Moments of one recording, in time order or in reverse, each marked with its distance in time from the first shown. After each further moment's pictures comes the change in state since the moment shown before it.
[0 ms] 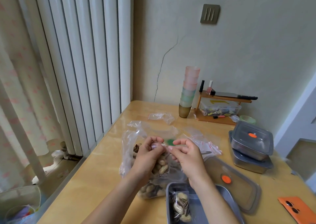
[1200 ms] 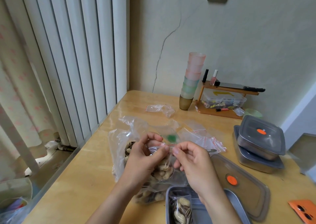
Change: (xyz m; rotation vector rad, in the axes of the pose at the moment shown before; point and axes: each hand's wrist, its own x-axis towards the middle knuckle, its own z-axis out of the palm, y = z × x) left_hand -0.012 0.011 -0.003 0.016 -0.046 0.139; right_hand -0.017 -0.006 -0.007 -0.137 -0.023 -0.033
